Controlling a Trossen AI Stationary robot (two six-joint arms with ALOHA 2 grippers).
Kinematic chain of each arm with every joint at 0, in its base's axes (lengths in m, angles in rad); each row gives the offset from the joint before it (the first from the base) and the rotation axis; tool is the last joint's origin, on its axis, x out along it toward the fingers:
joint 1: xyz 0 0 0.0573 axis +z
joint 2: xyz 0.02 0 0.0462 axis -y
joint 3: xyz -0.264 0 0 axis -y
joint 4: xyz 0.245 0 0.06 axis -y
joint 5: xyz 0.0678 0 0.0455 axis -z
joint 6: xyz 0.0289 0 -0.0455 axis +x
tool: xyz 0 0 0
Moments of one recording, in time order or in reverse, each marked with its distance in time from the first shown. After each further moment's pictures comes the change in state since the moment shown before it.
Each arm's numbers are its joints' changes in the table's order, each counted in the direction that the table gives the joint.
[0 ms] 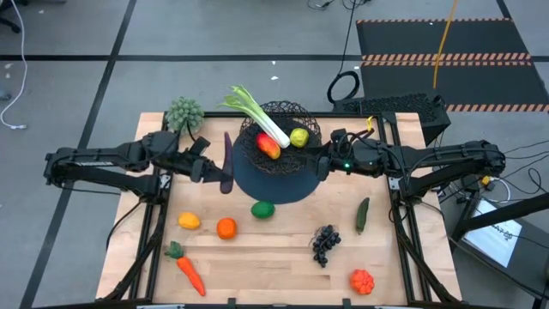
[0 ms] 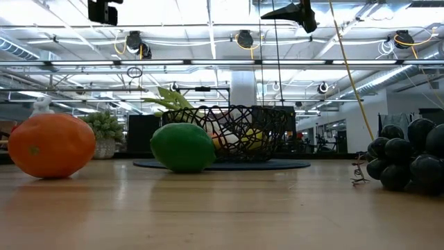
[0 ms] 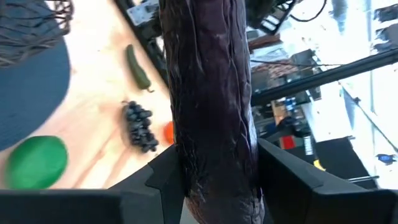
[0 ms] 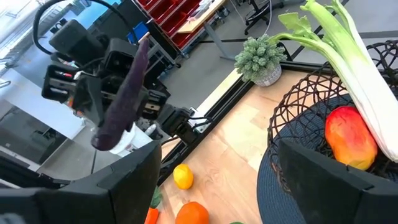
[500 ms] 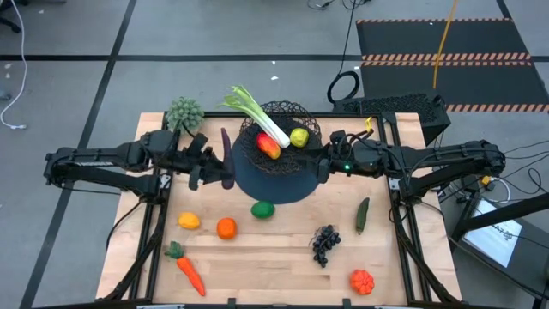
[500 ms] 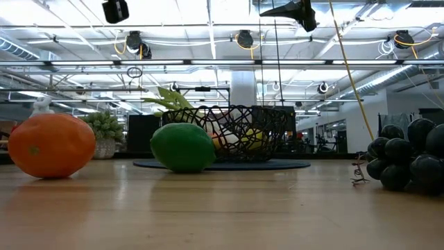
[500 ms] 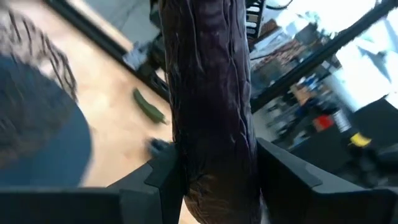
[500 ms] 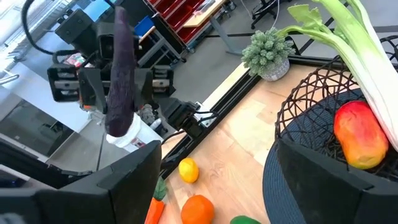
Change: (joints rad) left arm 0.000 -0.001 0.000 0.045 -0.052 0.375; right arm 0.007 0.000 0.000 0.000 -0.026 0.000
